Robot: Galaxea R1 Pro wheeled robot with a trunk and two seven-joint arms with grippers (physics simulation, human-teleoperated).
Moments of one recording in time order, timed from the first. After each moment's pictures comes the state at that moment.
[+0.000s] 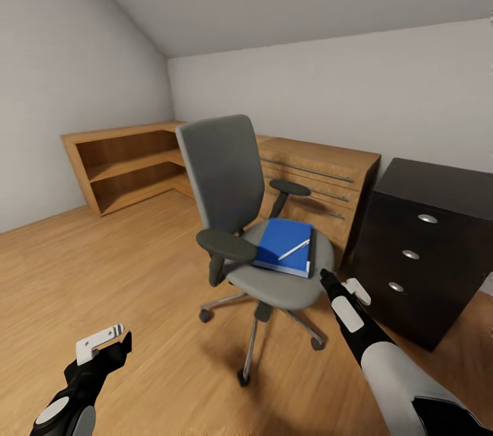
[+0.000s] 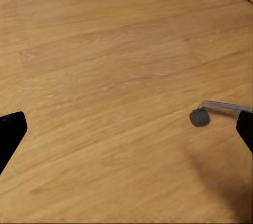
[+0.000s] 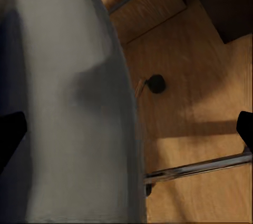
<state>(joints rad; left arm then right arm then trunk) 0.00 -0.02 0.18 -1.59 0.23 0.40 0.25 -0.78 0.02 -0.13 -0.46 -0.80 -0.09 -0.19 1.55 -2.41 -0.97</state>
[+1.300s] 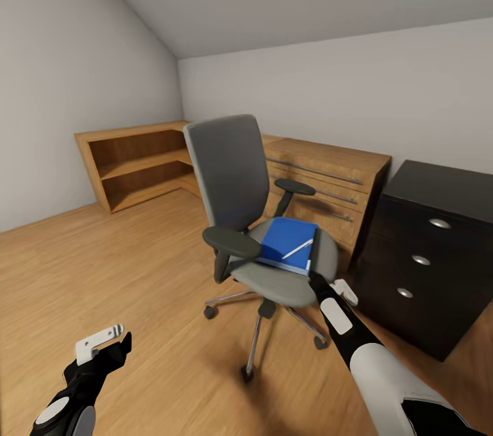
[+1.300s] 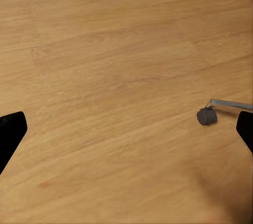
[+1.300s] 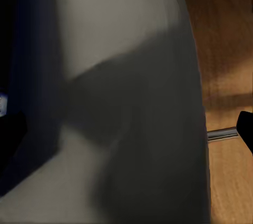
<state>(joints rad) 0.00 -0.02 0.18 -1.60 0.23 0.40 0.25 -0.77 0.07 -0.13 -0.45 -0.79 -0.09 -0.17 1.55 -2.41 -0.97</state>
